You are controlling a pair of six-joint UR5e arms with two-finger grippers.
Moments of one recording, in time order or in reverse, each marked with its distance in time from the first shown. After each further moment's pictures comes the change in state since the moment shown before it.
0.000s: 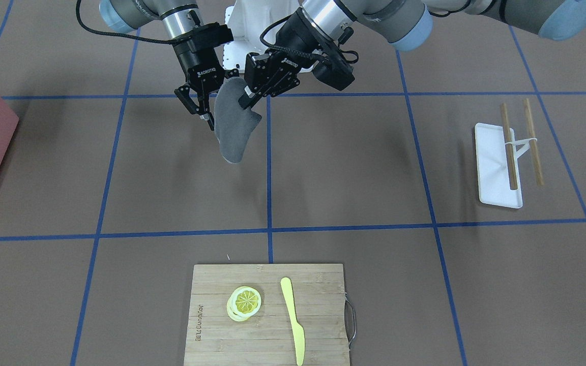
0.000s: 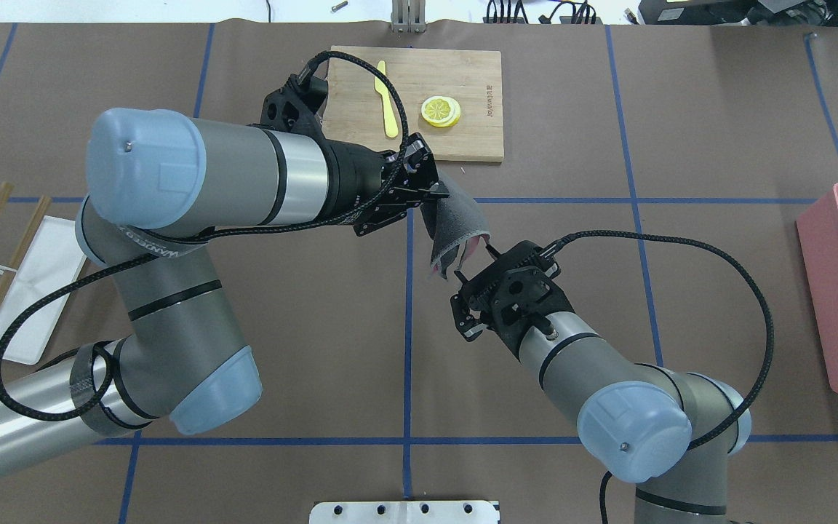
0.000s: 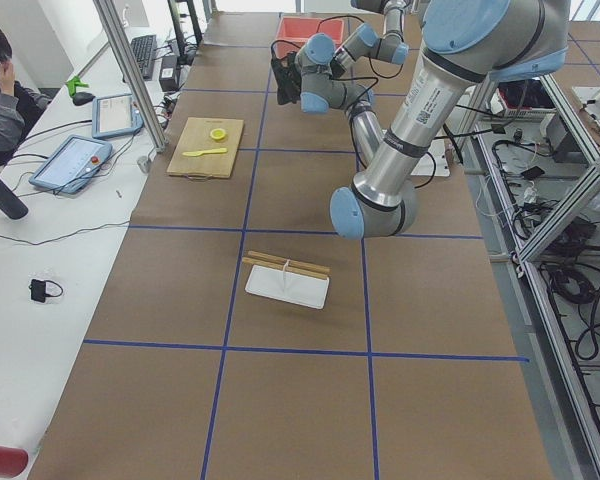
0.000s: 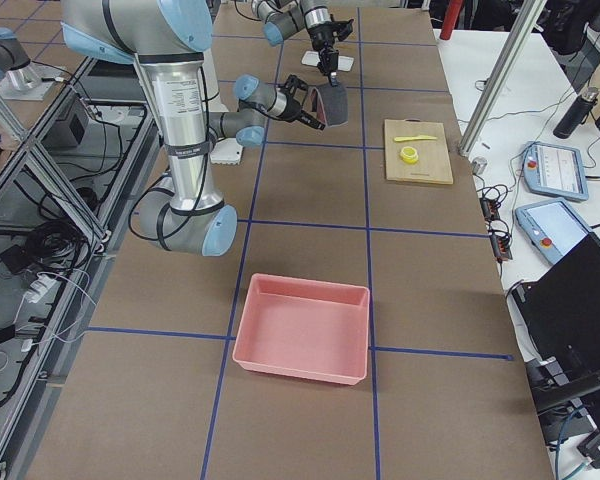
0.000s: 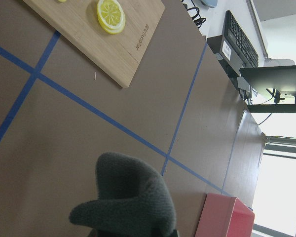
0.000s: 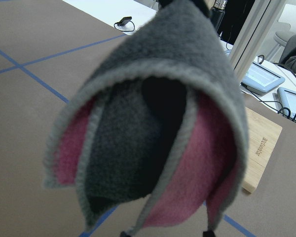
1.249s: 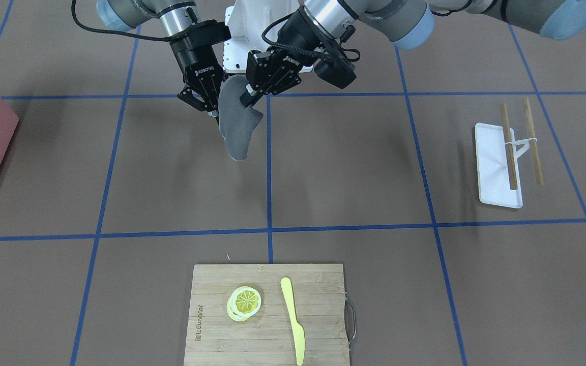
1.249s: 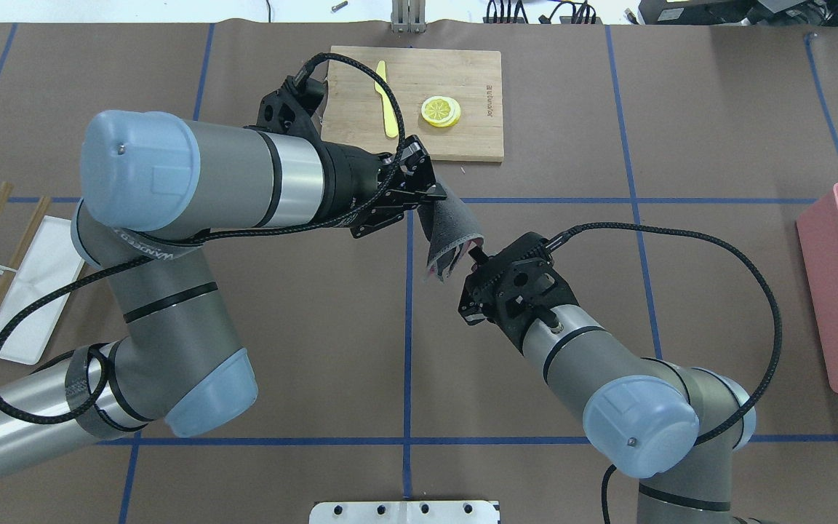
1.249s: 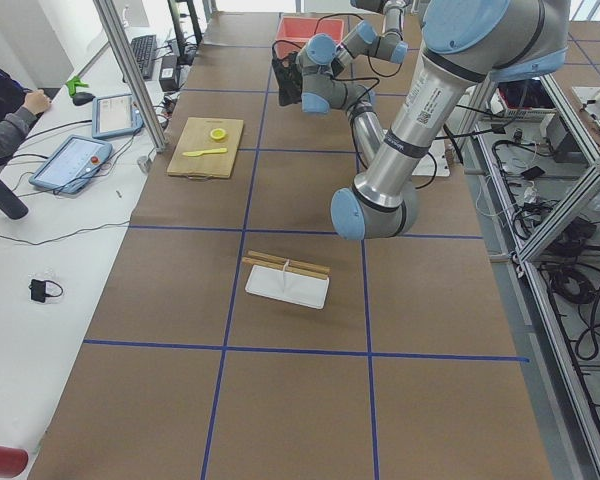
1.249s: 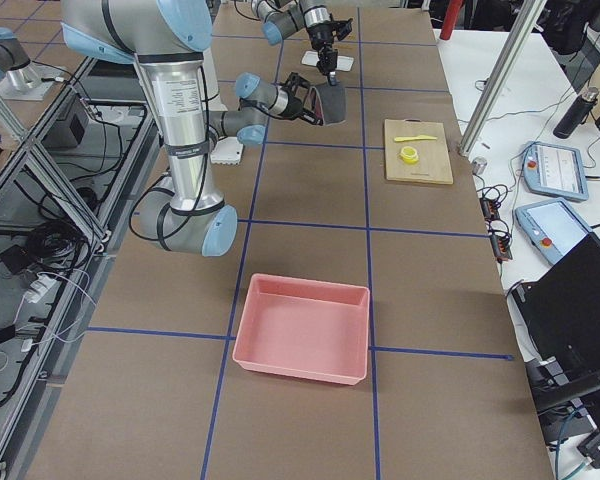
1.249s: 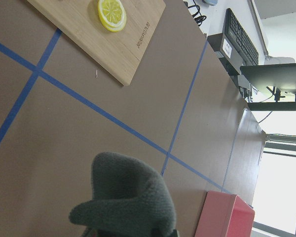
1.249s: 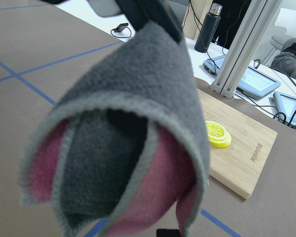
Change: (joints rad) left arm 0.001 0.009 -0.009 0.000 -0.002 0.004; right arm 0.012 -0.001 0.014 0.002 0.000 0.002
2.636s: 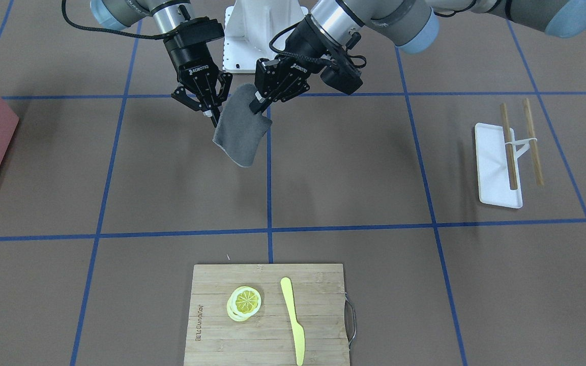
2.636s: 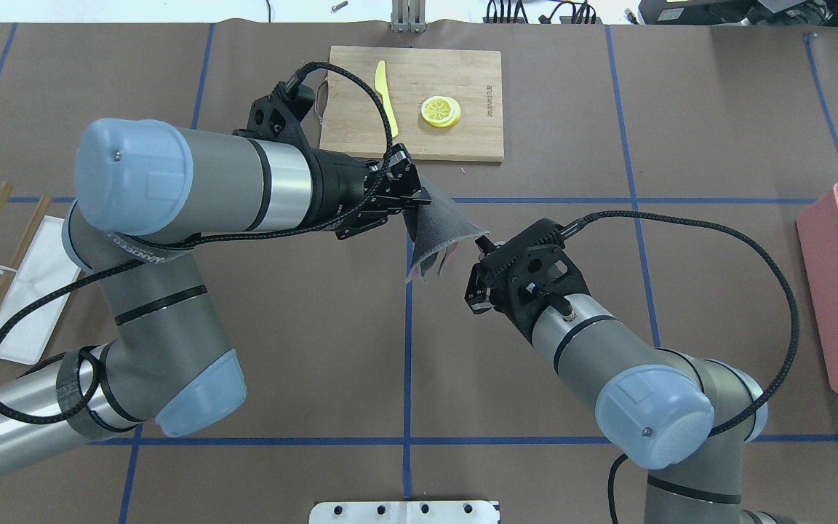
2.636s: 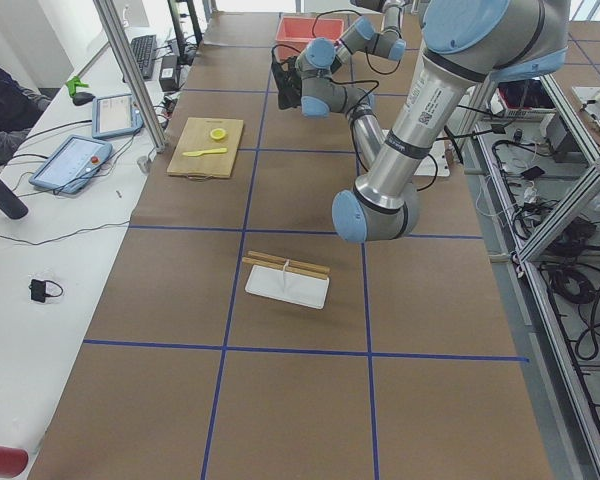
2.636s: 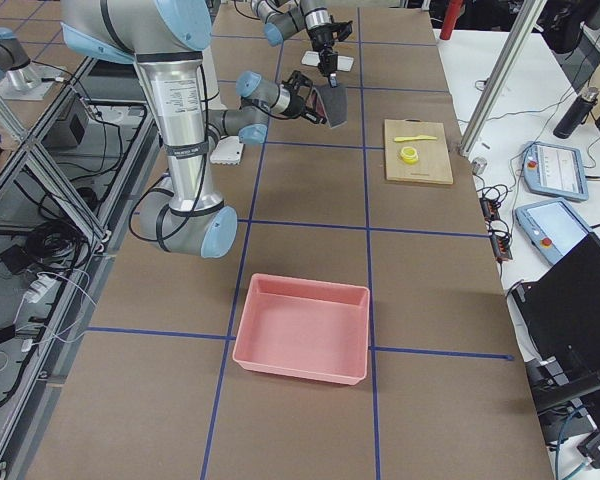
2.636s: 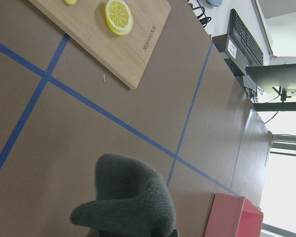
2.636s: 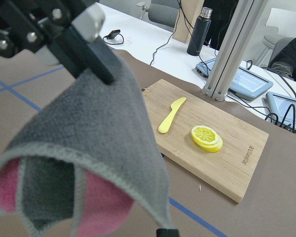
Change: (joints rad) left arm -0.005 0.047 -0.004 -0.002 0.005 0.087; right arm 0.021 -0.010 0.021 0.000 0.009 0.029
